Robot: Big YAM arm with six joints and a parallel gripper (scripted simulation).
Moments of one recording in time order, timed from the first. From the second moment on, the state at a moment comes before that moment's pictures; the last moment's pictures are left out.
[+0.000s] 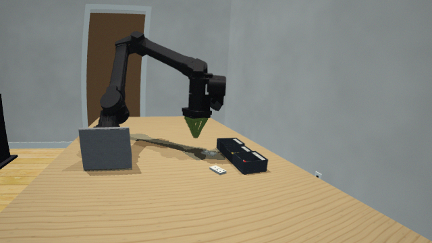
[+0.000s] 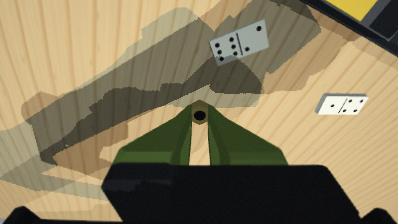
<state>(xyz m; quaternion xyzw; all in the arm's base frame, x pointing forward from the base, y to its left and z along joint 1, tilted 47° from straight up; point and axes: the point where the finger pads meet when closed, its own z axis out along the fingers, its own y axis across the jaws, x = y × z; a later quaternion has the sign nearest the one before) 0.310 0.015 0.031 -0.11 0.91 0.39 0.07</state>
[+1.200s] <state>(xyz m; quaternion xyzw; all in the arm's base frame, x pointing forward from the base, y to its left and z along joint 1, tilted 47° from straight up) 0.377 0.005 0.032 -0.16 0.91 0.38 0.09</state>
